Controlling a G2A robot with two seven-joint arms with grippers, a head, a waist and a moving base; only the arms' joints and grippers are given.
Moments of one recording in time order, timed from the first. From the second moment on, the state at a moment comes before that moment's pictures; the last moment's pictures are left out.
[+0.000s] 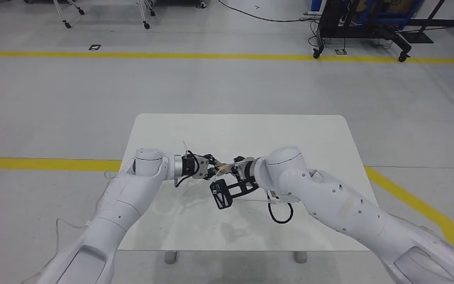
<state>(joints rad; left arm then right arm) 0.82 -1.26 -0.90 -0.92 -0.72 0.62 -0.97 -0.78 -1.08 0.62 -1.84 -1.45 -0.94 0.88</state>
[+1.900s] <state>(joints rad) 0.82 -1.28 -0.90 -0.96 -0.78 0.66 -0.84 -0.48 -1.05 0.23 -1.84 -1.31 -0.65 1.18</state>
